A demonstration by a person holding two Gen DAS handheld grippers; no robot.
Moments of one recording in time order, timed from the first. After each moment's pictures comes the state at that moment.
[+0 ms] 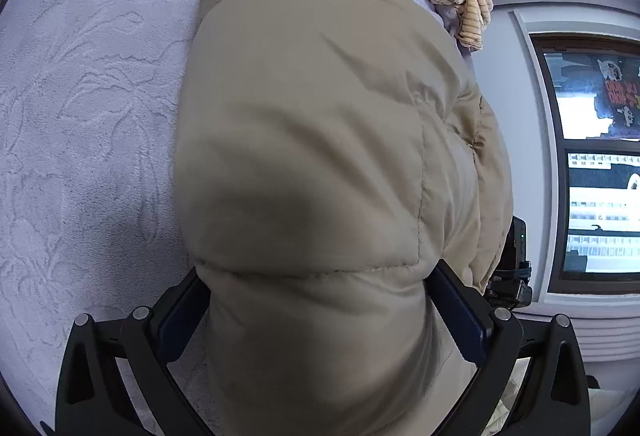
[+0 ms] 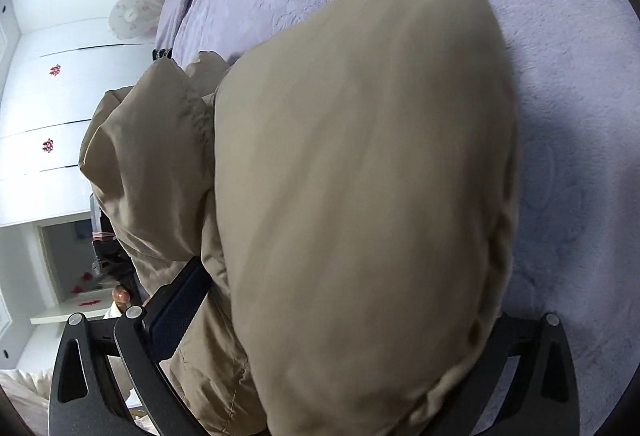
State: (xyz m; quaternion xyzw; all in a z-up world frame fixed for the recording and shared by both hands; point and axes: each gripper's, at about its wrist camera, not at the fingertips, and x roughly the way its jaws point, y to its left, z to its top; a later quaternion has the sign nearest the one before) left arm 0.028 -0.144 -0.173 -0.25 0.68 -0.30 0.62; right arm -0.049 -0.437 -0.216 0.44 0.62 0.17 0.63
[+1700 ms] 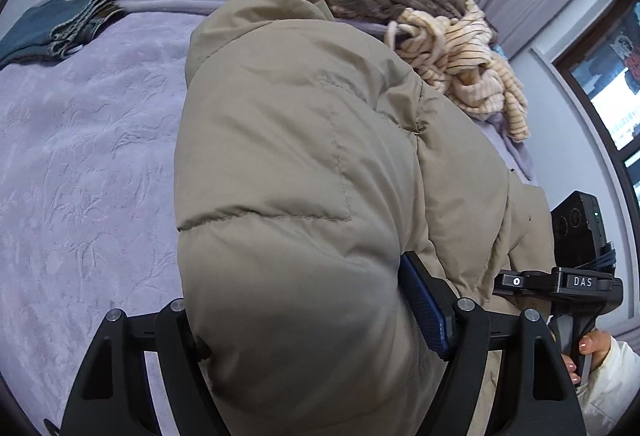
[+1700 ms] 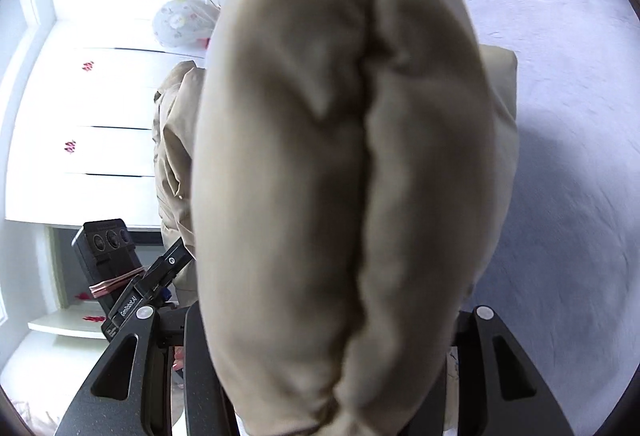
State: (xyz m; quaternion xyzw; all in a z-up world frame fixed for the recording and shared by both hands) left arm 0.170 0.009 -0.080 -0.10 0.54 -0.20 0.81; right arm 0.122 -0.287 -0.146 0.42 0.56 0.19 0.69
